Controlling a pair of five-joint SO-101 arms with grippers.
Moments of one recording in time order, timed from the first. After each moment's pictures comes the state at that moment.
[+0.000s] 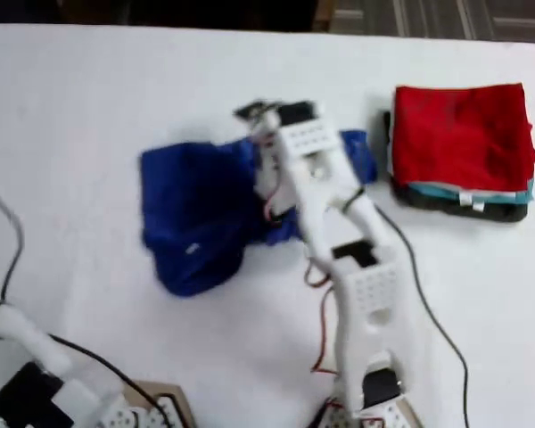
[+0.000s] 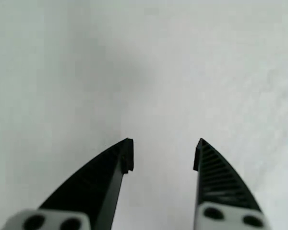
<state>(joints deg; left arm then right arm) -56.2 -16.6 23.4 64.7 -32.5 -20.5 34.5 -32.7 99.9 21.0</state>
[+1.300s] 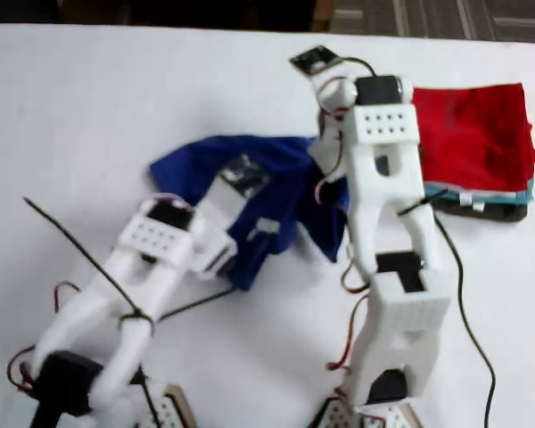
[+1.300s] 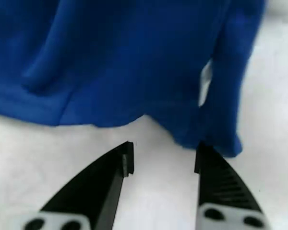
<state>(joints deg) 13.7 -16.6 43.6 56.3 -19.0 -9.8 24.9 -34.6 100.0 26.7</state>
